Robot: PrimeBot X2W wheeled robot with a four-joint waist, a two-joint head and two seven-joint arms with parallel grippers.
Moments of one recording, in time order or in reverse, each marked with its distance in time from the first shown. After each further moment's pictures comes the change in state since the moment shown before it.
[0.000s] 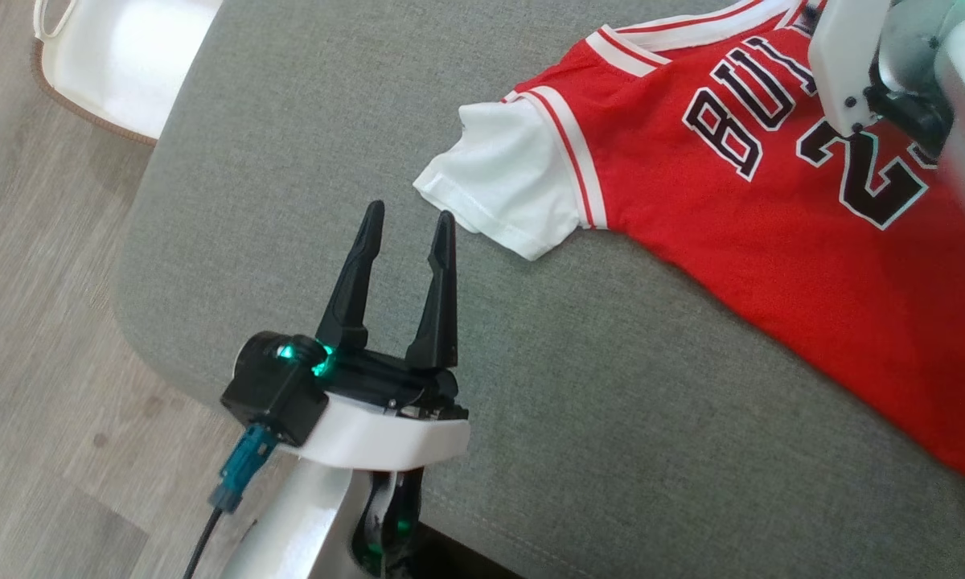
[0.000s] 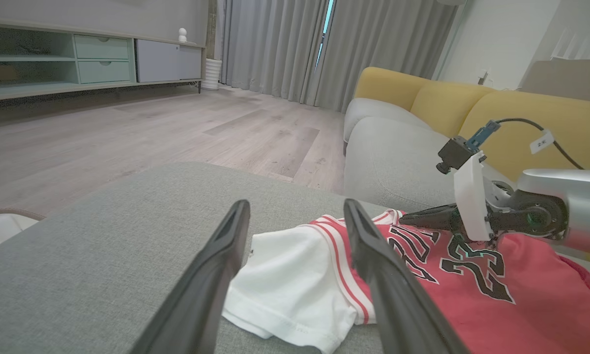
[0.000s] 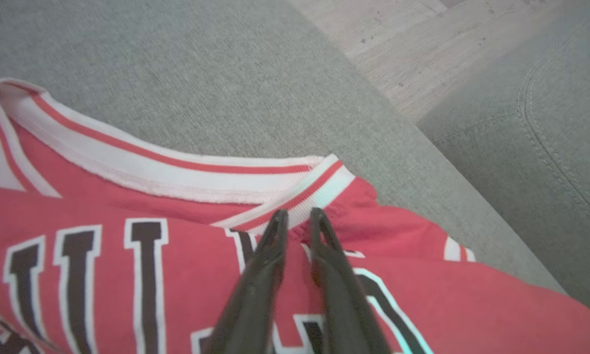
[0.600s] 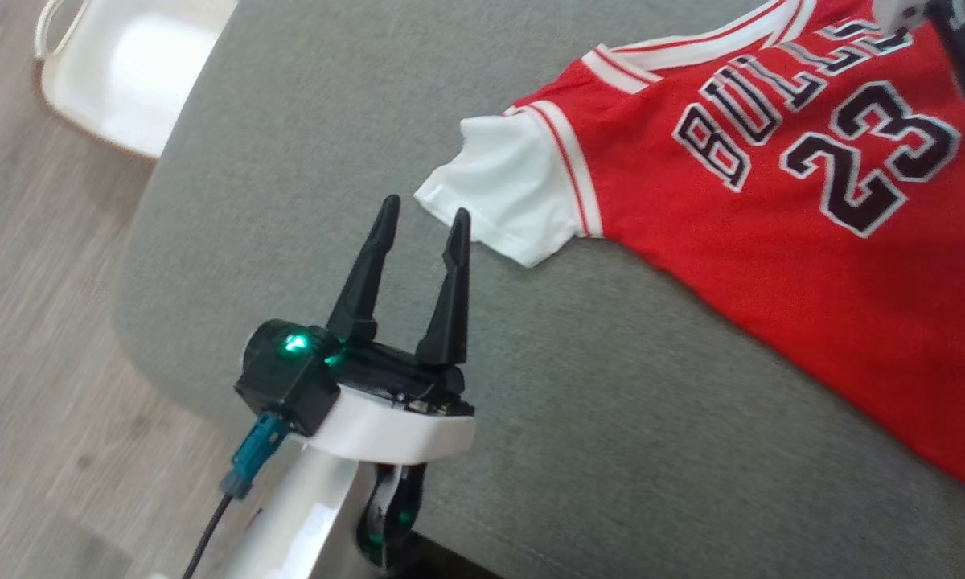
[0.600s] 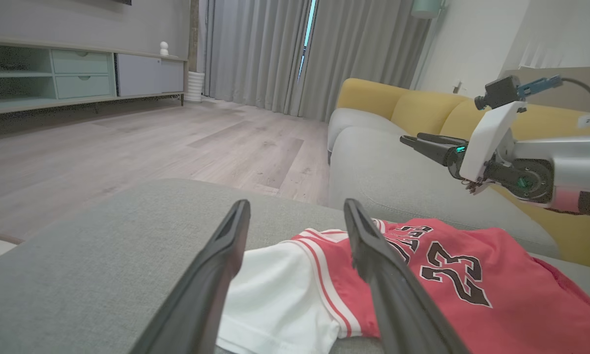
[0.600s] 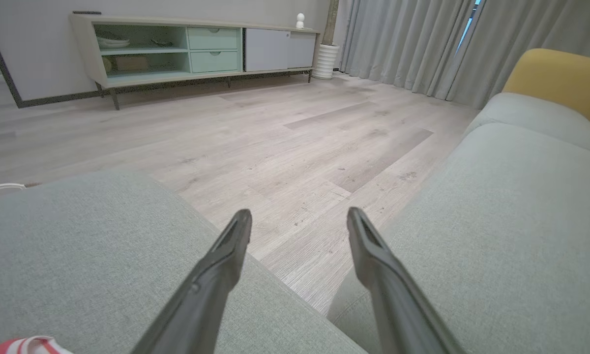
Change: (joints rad) left arm -0.030 -0.001 -0.012 0.035 0.009 -0.037 0.000; right arm -0.116 0.082 -0.157 0.272 -0.078 0.000 -0.640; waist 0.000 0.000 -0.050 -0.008
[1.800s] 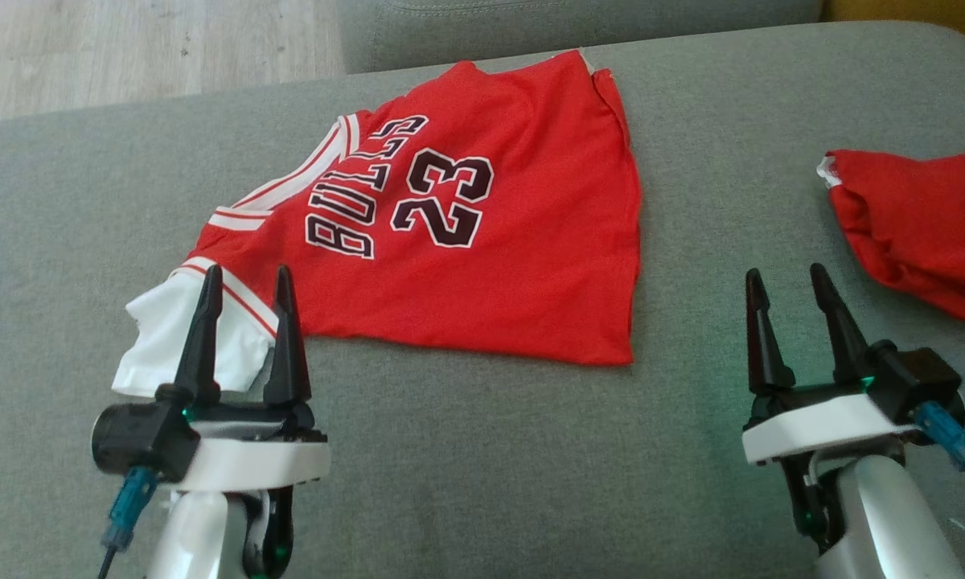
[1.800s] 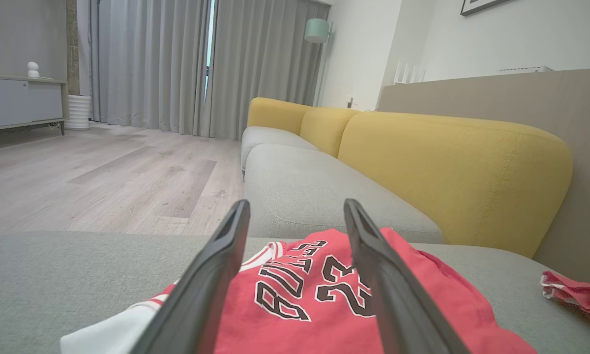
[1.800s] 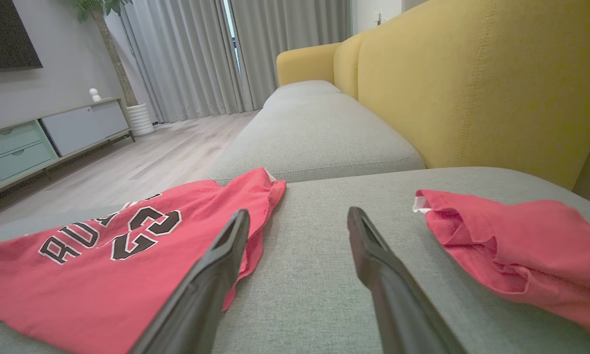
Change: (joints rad) left arm 0.166 0.001 0.387 0.070 0.182 -0.106 0.000; right arm 1.247 0.271 -0.825 -0.987 -0.363 0.000 -0.027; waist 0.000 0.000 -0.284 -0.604
